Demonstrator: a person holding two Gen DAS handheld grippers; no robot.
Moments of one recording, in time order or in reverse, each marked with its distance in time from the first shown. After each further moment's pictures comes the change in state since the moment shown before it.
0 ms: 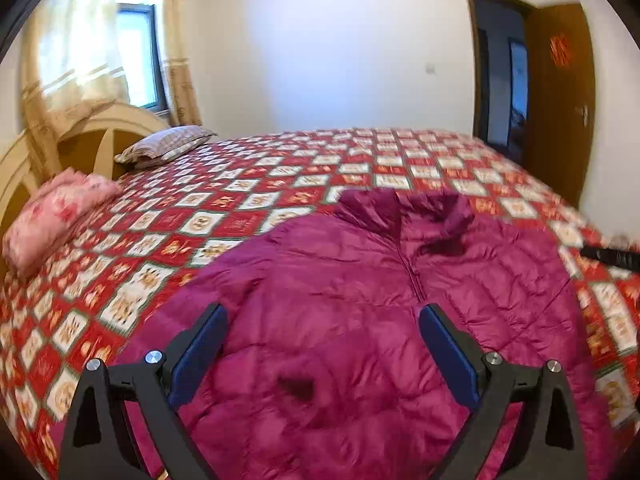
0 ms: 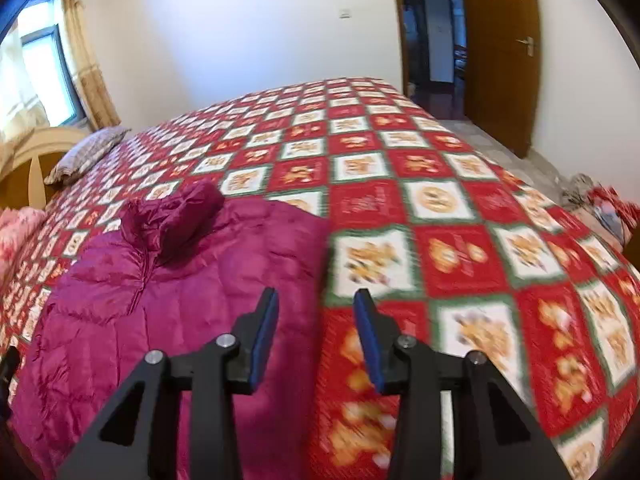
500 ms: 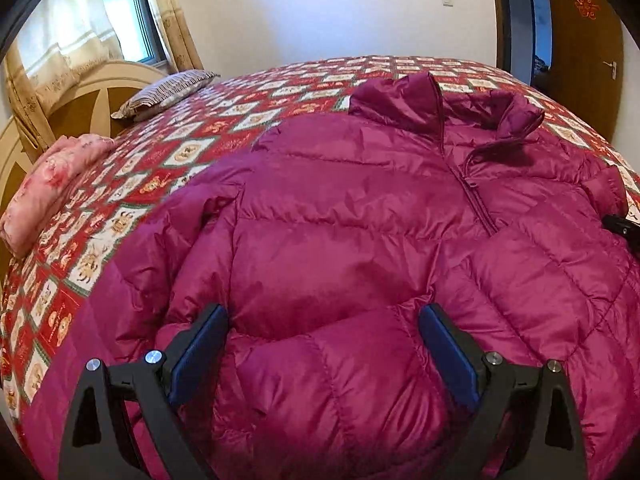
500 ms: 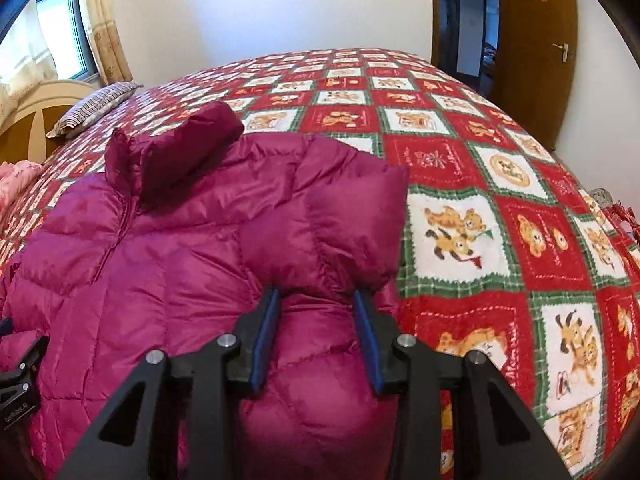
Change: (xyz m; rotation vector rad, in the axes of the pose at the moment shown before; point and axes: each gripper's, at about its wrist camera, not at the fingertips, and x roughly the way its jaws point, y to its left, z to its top) left arm 0.093 -0.004 -0.043 0.004 0.233 0.060; right arm 0.073 0.028 -0.030 -0.088 0.080 0.012
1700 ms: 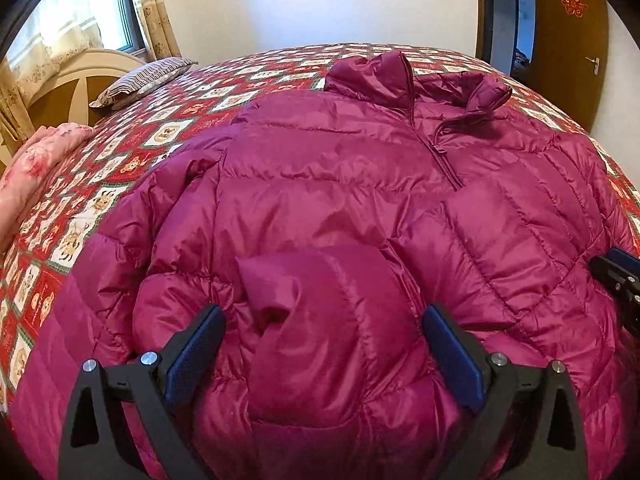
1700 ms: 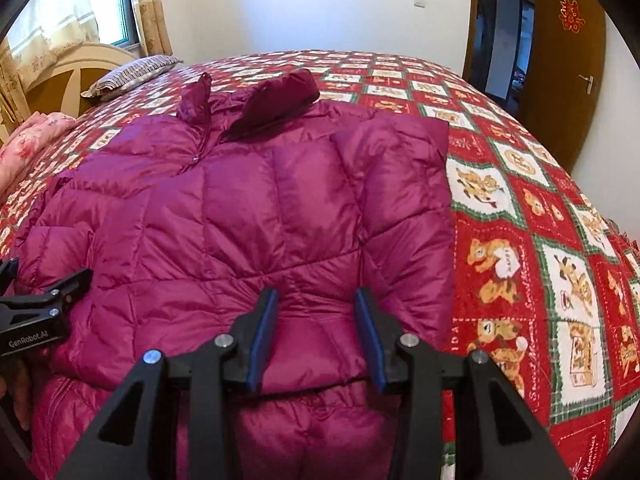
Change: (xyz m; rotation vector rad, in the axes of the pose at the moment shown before) left arm -0.011 0.000 -0.022 0.017 0.043 -0.097; right arm -0.047 0.041 -0.058 -0.140 0.004 0.035
